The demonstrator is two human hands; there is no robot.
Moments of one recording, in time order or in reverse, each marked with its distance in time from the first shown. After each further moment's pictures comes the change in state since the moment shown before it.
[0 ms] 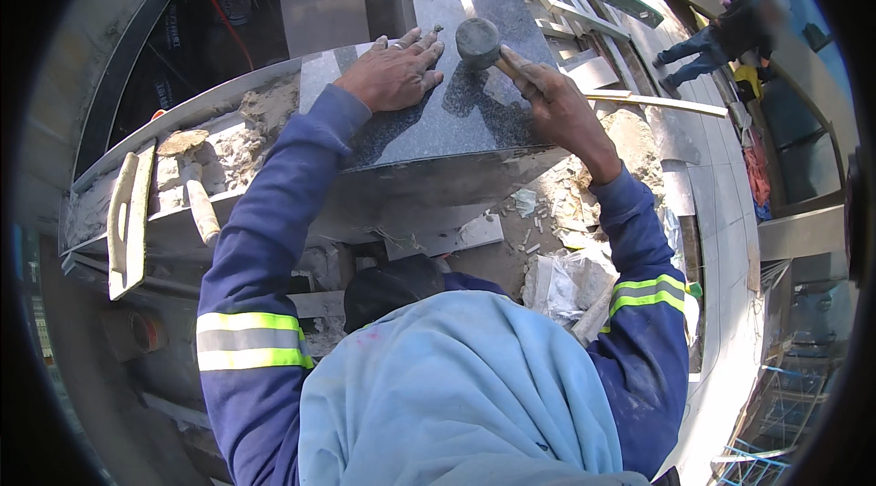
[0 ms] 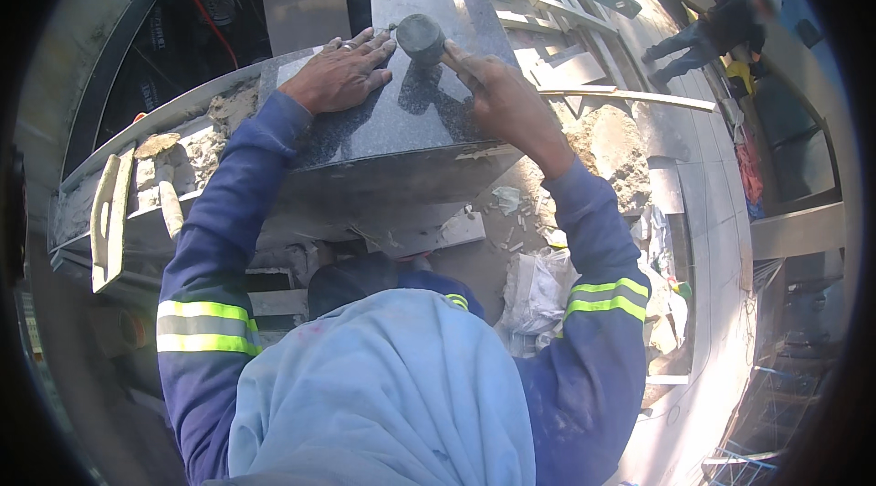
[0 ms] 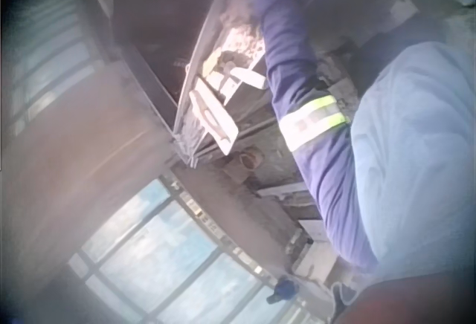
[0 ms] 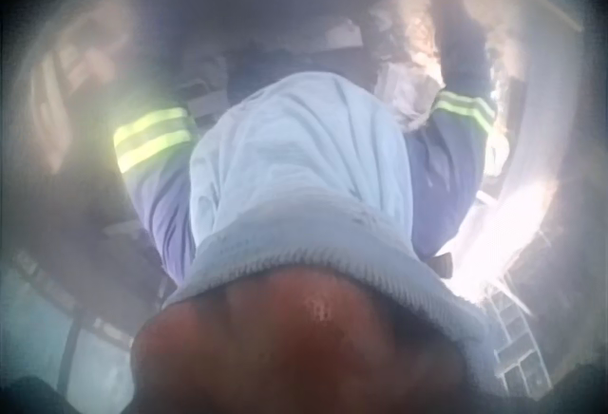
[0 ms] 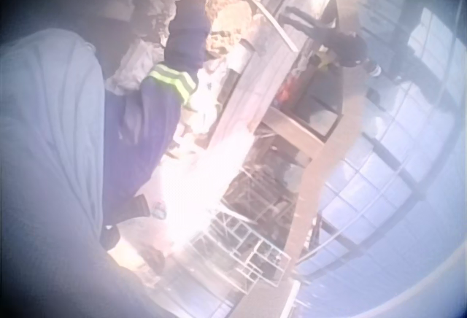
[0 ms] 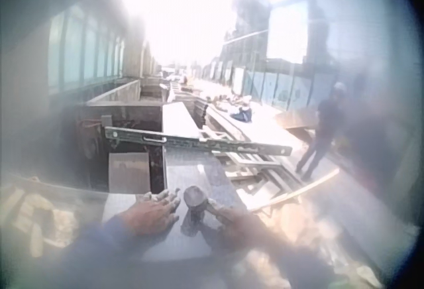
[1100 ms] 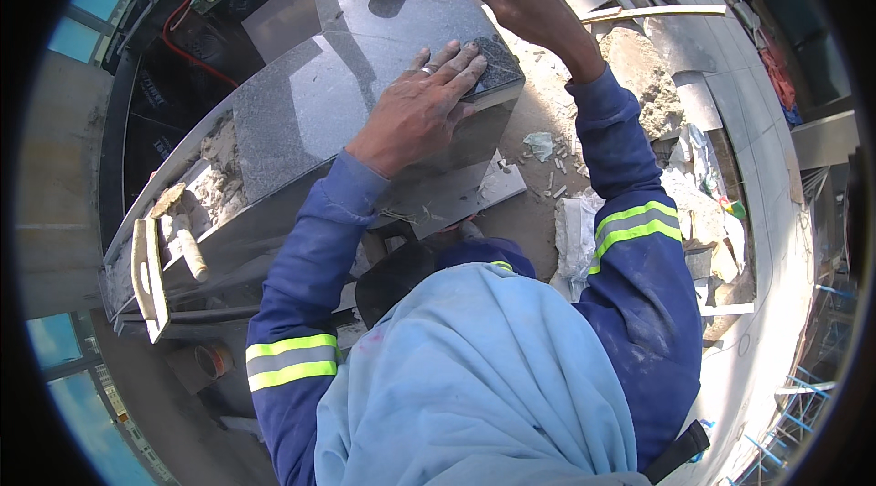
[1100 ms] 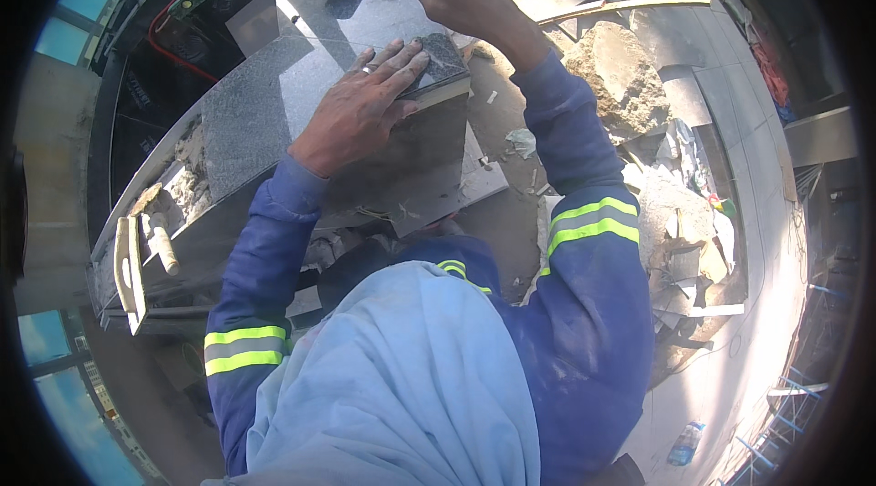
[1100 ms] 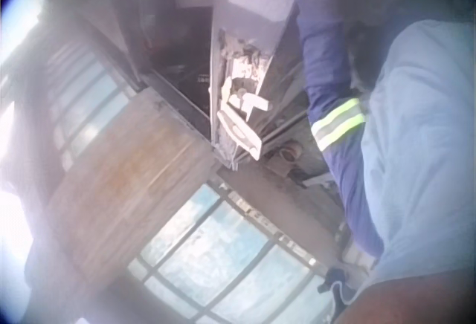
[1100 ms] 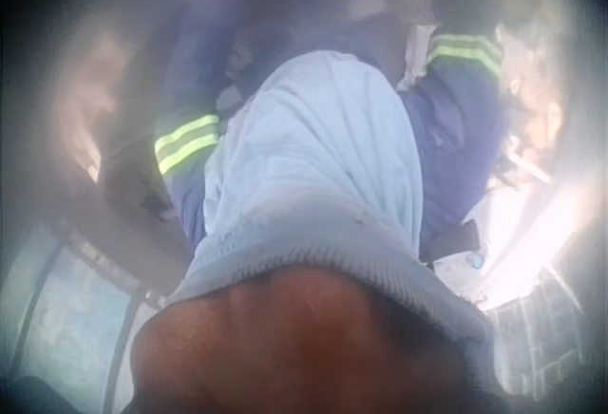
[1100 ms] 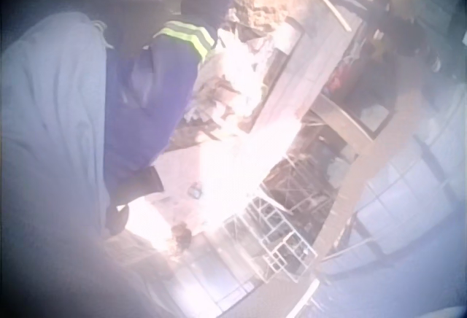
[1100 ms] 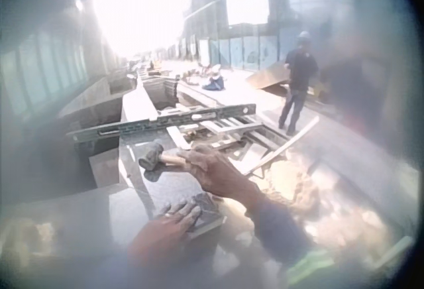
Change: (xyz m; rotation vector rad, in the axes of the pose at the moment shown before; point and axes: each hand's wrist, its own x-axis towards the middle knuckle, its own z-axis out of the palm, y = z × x) left_hand 0.007 0.153 0.026 -0.133 0.265 0.372; right_hand 0.016 0.060 -0.048 -0.073 0.497 -0.330
